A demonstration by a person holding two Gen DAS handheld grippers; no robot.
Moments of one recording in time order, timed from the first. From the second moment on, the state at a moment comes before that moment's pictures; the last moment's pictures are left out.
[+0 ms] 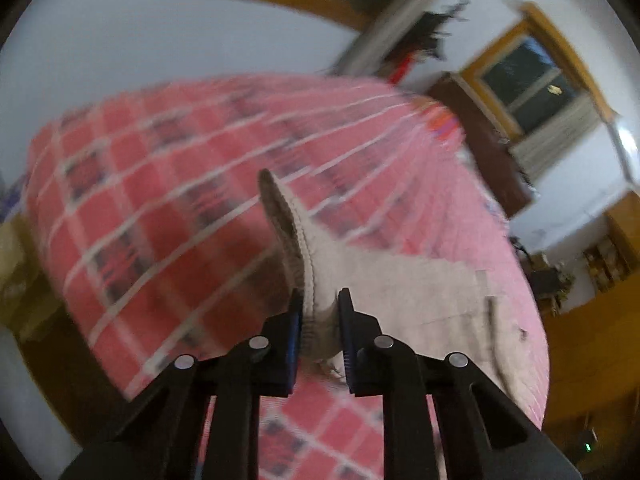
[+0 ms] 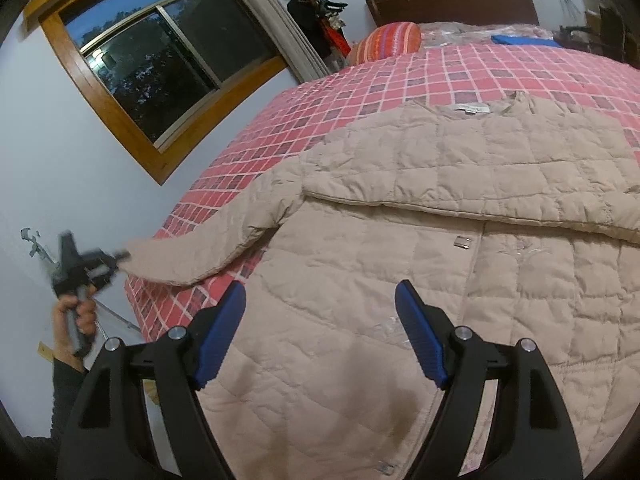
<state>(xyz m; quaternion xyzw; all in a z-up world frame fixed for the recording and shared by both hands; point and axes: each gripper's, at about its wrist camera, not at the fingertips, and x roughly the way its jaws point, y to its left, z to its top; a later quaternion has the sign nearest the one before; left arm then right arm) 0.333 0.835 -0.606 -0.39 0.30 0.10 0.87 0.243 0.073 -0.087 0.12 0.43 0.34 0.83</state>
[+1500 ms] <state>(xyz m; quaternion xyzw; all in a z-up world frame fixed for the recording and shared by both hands) 0.424 0.777 -0.660 -0.43 0.32 -0.01 0.85 0.428 0.353 -0.164 0.17 0.66 0.43 0.59</state>
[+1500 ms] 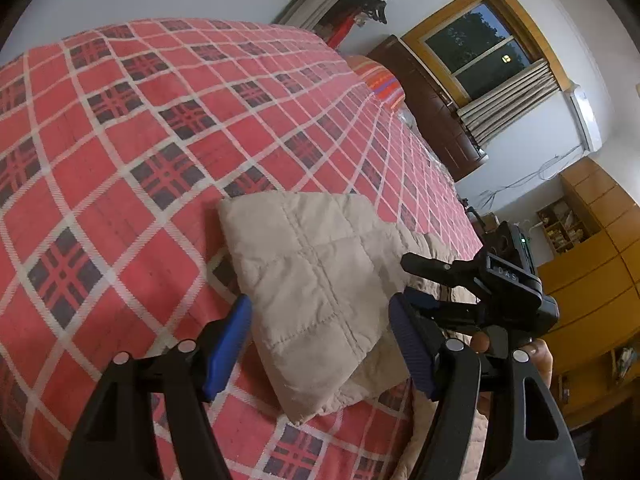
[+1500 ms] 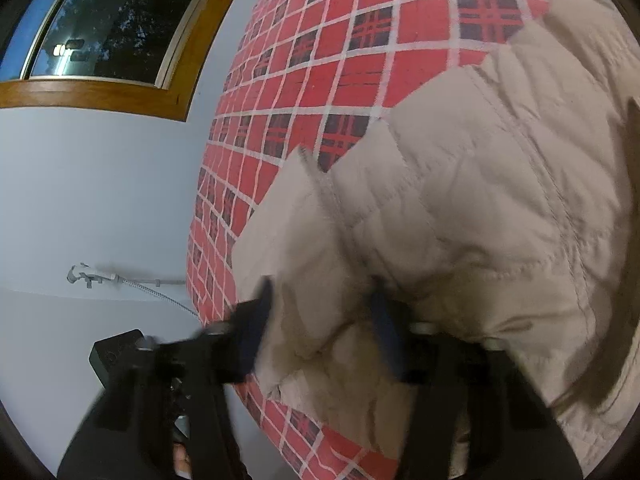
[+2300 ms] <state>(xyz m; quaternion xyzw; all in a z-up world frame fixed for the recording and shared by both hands) 0.495 0.669 -0.608 -0.37 0.34 -0.15 0.85 0.440 0.034 0.036 0.25 0.42 0.29 0.82</state>
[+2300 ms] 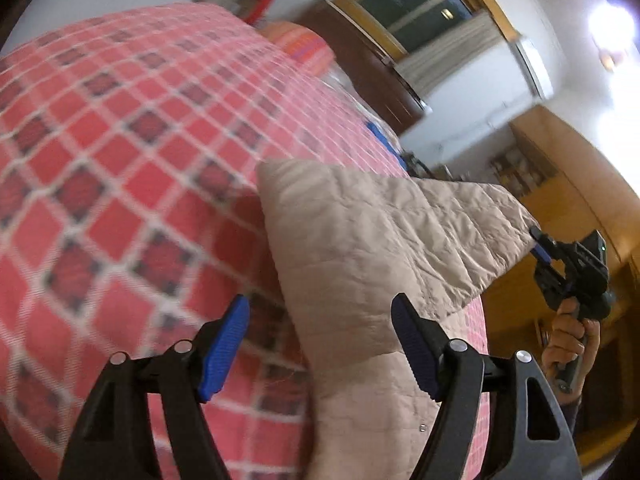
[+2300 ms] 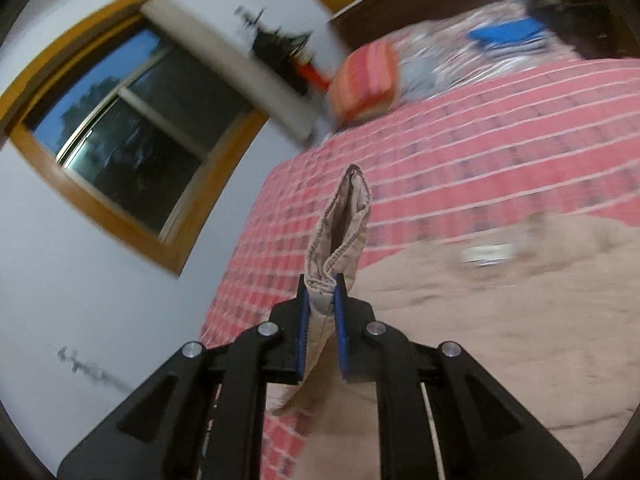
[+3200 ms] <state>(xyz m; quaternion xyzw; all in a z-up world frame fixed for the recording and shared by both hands) 0.570 0.594 -0.612 -0.31 0.41 -0.18 0.84 0.477 -0.113 -0.160 0.32 0.56 0.18 0.74</state>
